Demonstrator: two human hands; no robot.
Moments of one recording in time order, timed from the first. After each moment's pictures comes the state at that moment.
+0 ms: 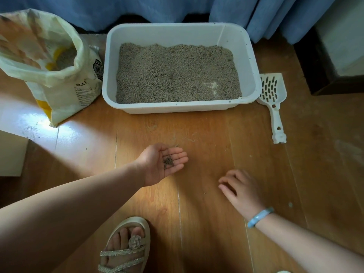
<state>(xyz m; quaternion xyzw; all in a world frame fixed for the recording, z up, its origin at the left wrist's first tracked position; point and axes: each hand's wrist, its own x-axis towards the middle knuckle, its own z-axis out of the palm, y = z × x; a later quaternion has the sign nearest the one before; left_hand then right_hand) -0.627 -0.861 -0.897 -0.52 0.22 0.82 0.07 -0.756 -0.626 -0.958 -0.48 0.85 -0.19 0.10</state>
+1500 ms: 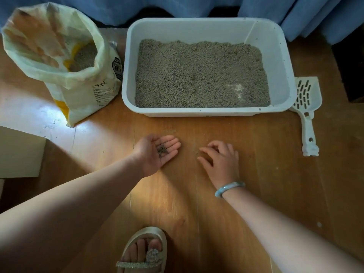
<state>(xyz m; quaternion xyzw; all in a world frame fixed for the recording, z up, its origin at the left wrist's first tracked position) -0.613 -0.929 -0.923 -0.56 0.18 0.81 -0.04 -0.733 -0.768 -0.970 -0.43 0.88 -0.19 0.07</state>
